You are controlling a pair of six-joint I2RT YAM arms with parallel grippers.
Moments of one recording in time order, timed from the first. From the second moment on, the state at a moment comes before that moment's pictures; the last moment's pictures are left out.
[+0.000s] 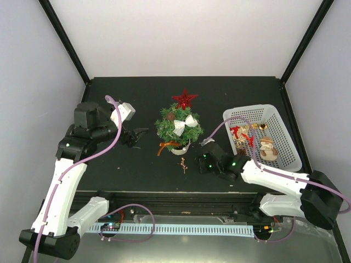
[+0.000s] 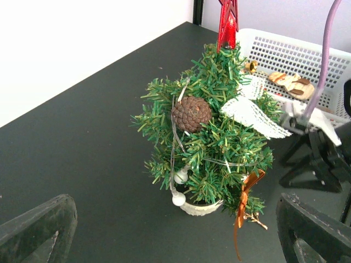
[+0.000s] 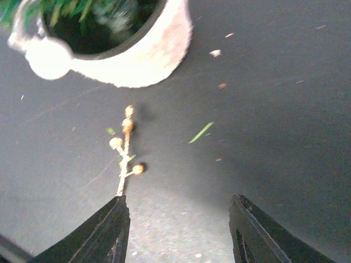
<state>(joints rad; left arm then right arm) -0.17 0.90 1.12 -0.74 0.63 0.31 0.91 1.16 0.61 -0.35 0.13 0.64</state>
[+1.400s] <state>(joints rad) -0.17 0.87 1.12 -0.73 0.60 0.30 1.17 1.66 0.69 0.05 0.40 0.69</state>
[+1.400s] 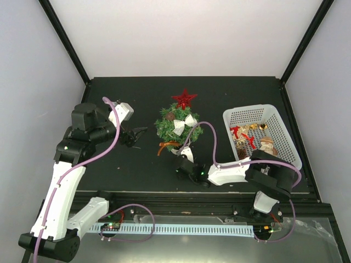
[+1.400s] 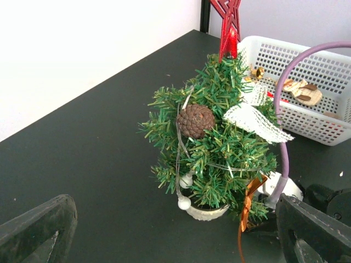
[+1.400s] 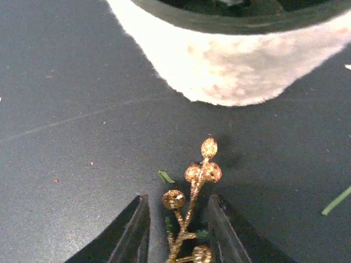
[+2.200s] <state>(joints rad) -0.16 0.87 1.12 -0.73 0.60 0.30 1.17 1.71 0.77 -0.08 0.38 0.73</state>
